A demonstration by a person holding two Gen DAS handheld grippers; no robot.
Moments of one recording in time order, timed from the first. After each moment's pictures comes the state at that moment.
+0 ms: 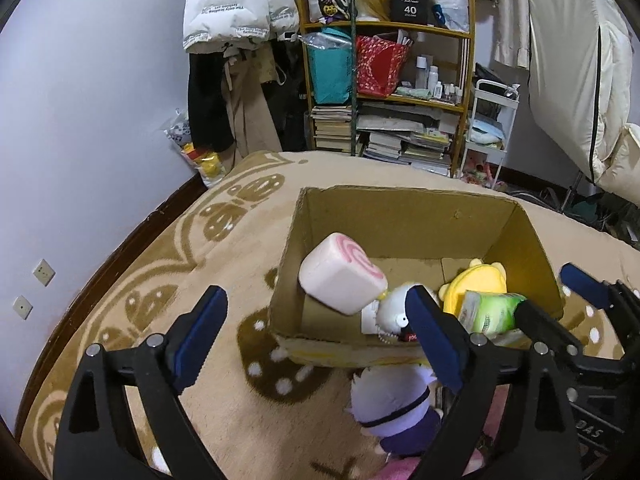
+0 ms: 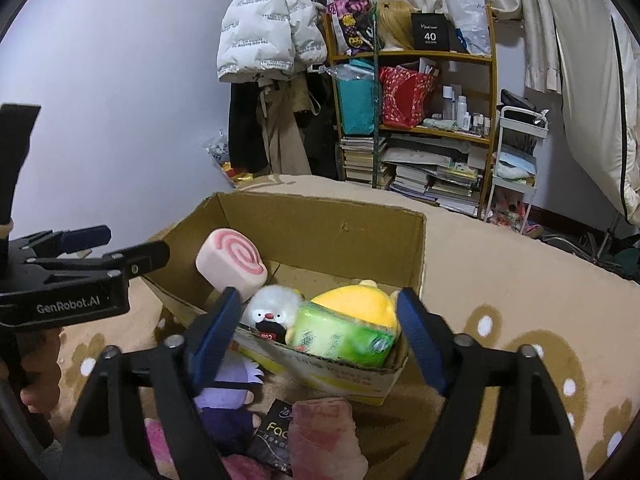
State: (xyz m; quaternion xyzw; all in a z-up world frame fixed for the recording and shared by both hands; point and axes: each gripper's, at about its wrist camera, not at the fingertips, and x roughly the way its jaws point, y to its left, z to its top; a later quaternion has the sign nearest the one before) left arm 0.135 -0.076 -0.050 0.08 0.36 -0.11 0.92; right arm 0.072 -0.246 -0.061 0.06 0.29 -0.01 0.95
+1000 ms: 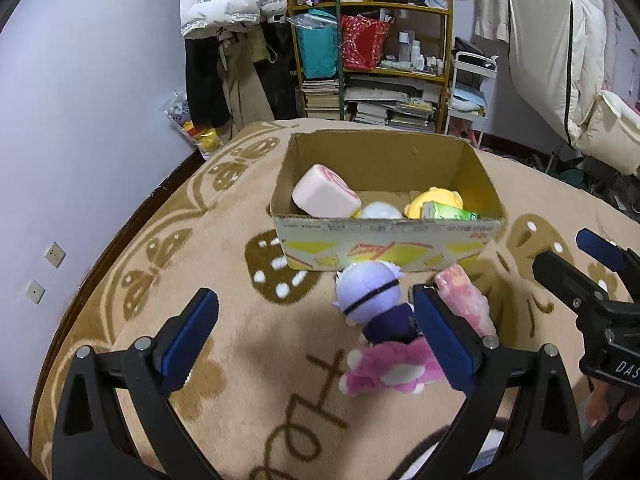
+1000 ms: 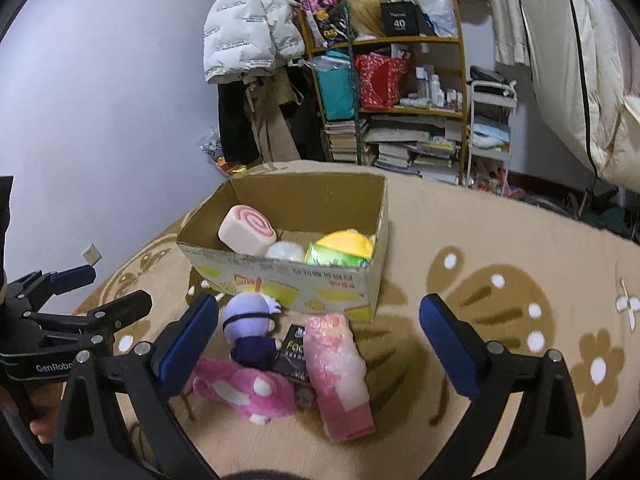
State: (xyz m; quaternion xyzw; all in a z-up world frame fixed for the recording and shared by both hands) left arm 0.033 -0.064 -0.032 0.10 0.40 -0.12 0.90; right arm -0.015 -0.246 -0.032 0.11 0.33 -0.04 0.94
